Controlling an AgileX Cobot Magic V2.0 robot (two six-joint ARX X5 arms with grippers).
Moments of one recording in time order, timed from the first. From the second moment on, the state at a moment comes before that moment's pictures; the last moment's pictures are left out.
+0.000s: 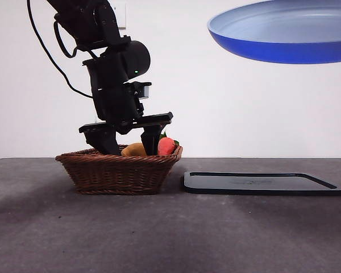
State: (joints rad) left arm -0.48 2.08 1.64 -0.66 0.00 -0.20; right arm 0.06 0.81 1.01 -0.99 -0.33 0.08
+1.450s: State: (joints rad) left arm -0.50 1.87 1.65 -0.82 -0.05 -0.24; right arm 0.06 0.89 1.01 -0.97 -0.33 0.06
